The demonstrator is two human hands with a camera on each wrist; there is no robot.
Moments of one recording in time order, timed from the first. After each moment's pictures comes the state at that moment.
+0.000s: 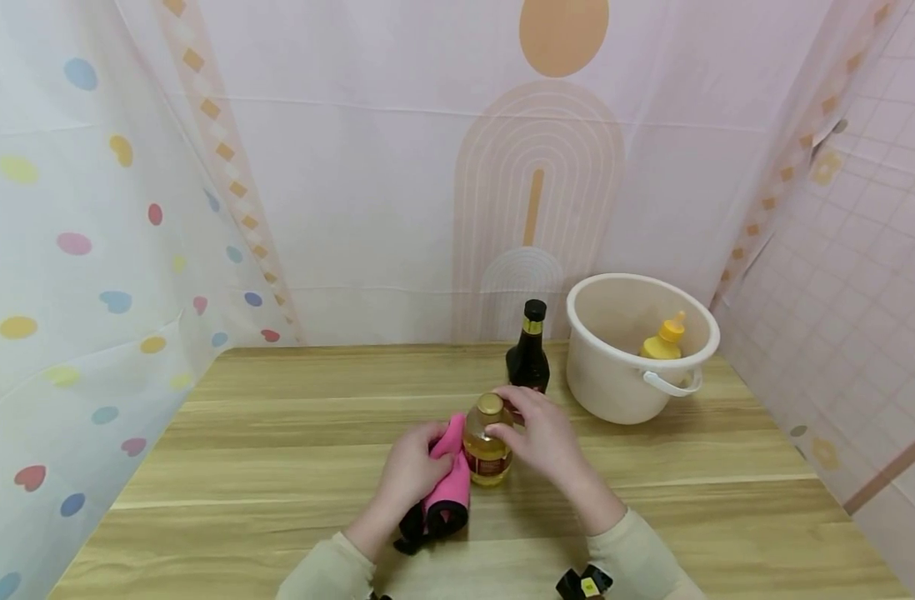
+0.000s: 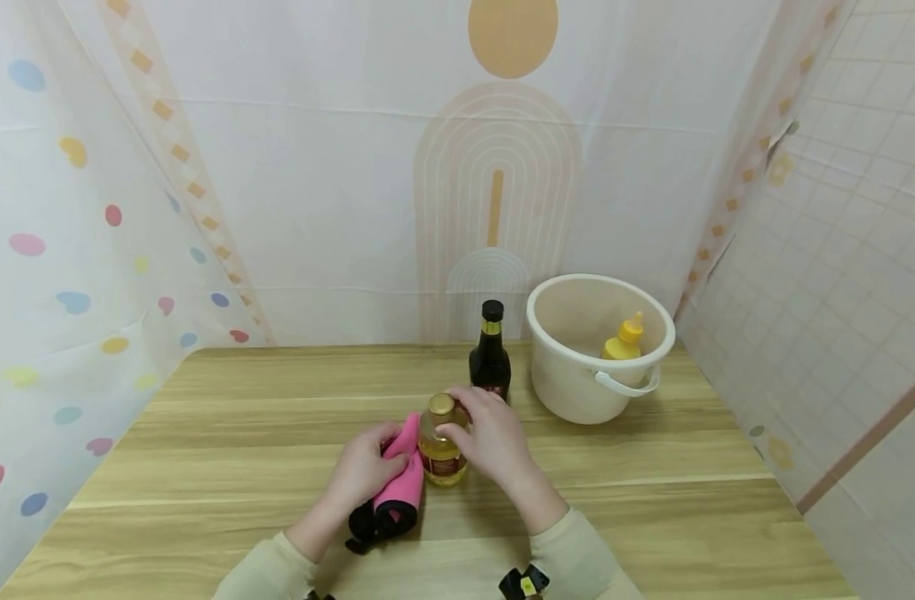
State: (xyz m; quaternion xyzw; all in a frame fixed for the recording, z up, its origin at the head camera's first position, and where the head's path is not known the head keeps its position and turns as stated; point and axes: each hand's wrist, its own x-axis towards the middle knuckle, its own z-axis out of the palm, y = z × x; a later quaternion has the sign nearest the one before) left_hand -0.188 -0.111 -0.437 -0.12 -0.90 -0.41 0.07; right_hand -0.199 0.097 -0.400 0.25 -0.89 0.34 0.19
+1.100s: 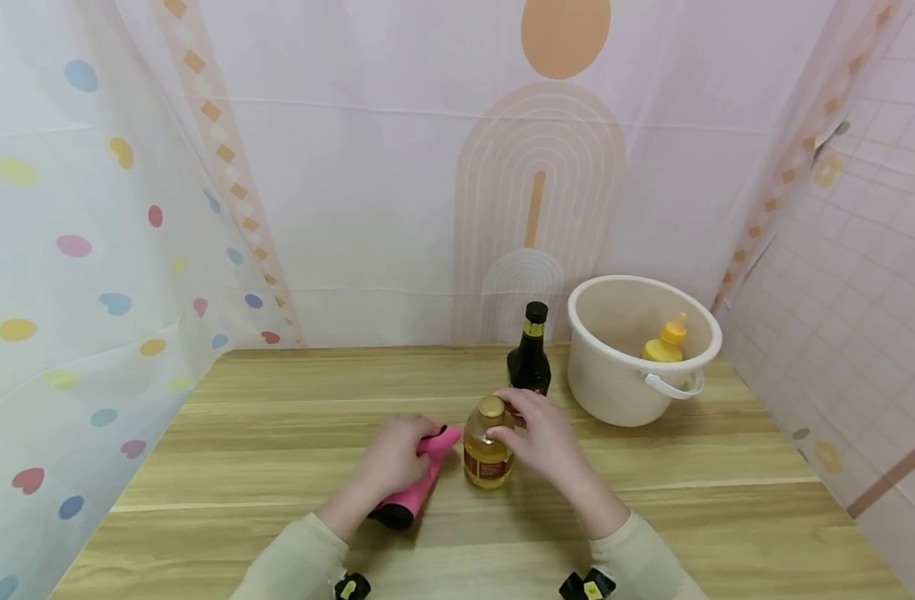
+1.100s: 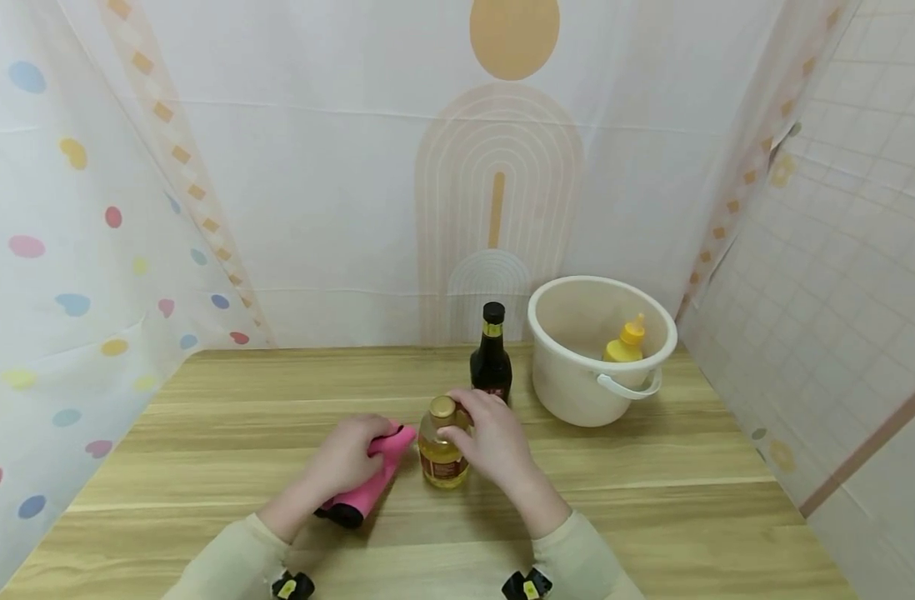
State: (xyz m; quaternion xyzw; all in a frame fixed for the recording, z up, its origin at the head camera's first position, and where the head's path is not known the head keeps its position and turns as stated) left_hand -0.203 -0.139 -0.420 -0.26 -0.93 -0.24 0.11; right_hand -0.200 0.096 -0.401 0.25 -0.88 0.35 0.18
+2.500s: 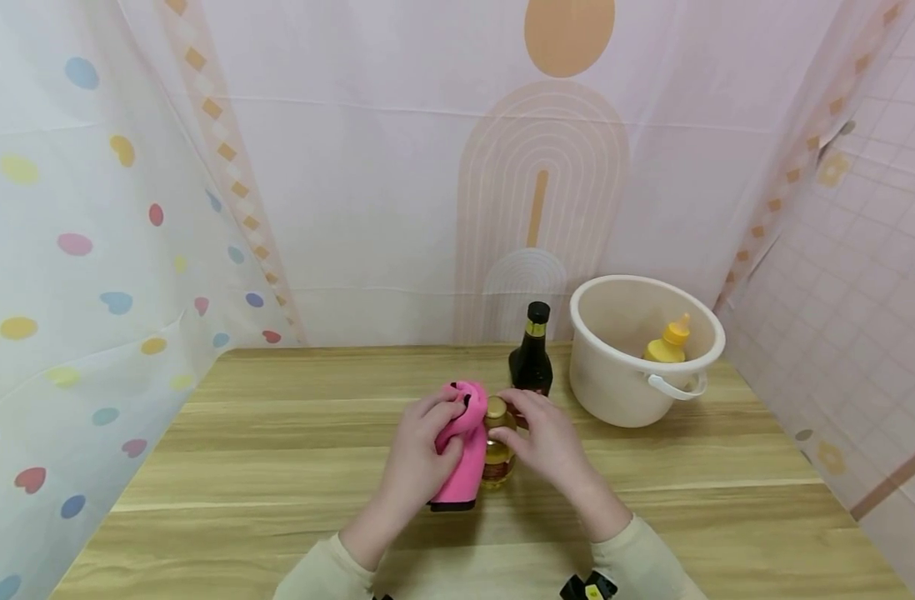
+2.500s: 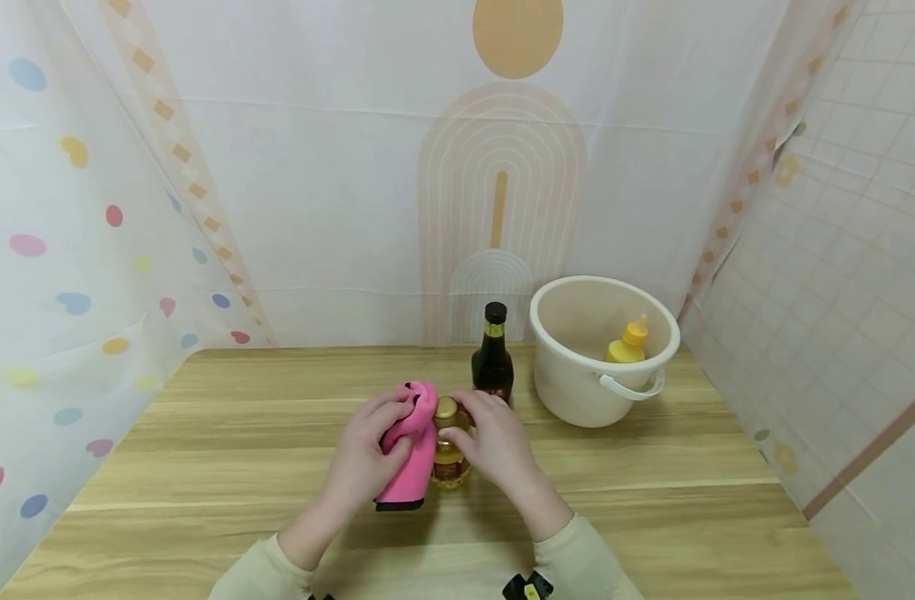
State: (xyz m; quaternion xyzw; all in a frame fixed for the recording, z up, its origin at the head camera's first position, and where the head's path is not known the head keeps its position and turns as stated) left_hand -0.184 -0.103 -0.409 -0.27 -0.83 -0.37 0.32; right_hand -0.200 0.097 -0.402 0.25 -0.89 0.34 0.19
